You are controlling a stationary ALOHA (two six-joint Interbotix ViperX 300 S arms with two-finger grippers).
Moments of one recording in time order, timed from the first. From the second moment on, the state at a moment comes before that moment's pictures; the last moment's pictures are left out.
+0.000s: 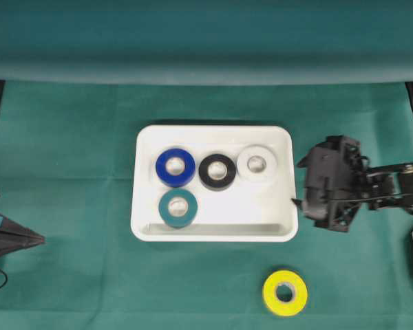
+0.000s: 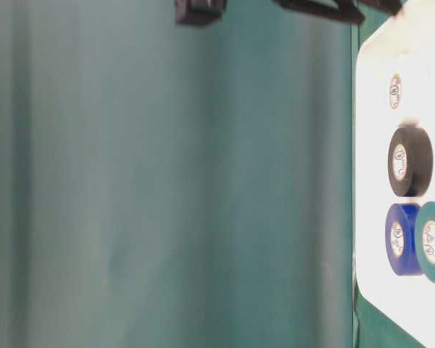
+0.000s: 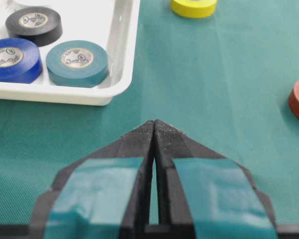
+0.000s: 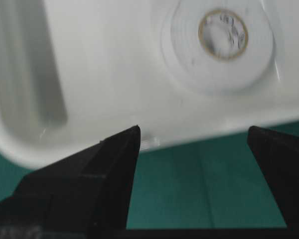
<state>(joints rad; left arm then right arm) 0.01 -1.44 1.58 -0.02 0.03 -0.04 -0.31 -0.29 1.04 -0.82 0.14 0.76</state>
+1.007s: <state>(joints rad) 0.01 -1.44 1.58 -0.02 0.03 -0.04 -0.01 -0.54 1.29 -0.80 0.03 0.76</state>
